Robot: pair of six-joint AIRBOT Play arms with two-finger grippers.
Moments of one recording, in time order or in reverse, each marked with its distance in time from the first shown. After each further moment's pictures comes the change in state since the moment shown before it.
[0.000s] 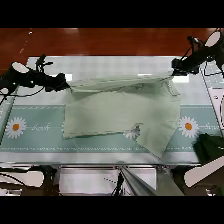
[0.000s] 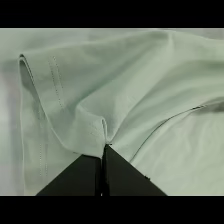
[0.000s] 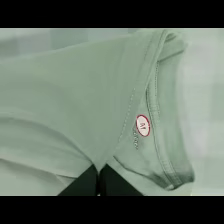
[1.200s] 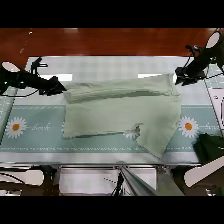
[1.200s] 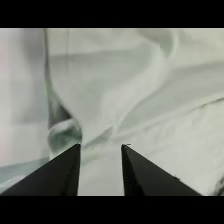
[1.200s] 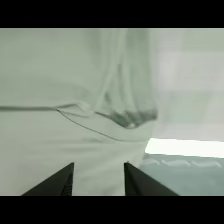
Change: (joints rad) left arm 0.109 0.005 0.031 0.018 -0.236 0.056; right arm -0.018 0.004 -0.002 -0.169 0.244 -0.055
